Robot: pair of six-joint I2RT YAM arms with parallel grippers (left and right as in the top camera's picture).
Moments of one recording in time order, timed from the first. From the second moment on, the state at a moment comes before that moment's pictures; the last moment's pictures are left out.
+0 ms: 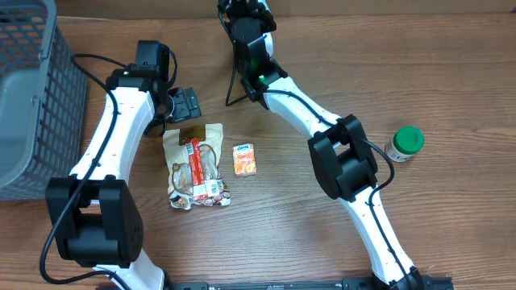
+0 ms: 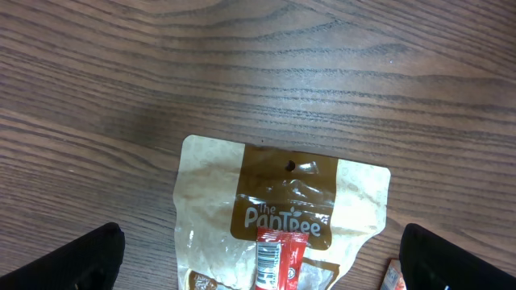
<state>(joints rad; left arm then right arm) -0.06 1.83 1.48 -0.94 -0.03 -0.38 0.56 2.58 2.15 0.42 0.62 -0.45</state>
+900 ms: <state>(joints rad) -0.06 1.83 1.48 -0.94 -0.03 -0.38 0.58 2.62 2.16 0.25 0.64 -0.35</state>
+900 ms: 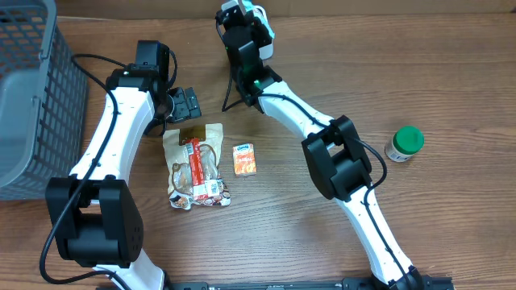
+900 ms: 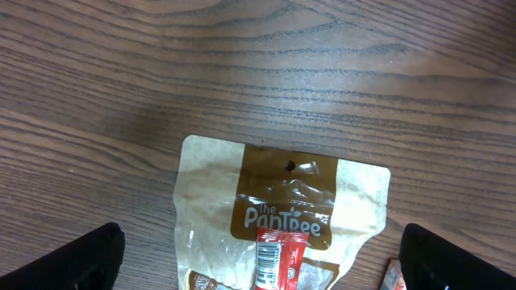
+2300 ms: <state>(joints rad) -0.06 1.83 1.48 -0.94 -0.03 -0.38 0.44 1.98 2.16 -1.21 0.42 0.08</state>
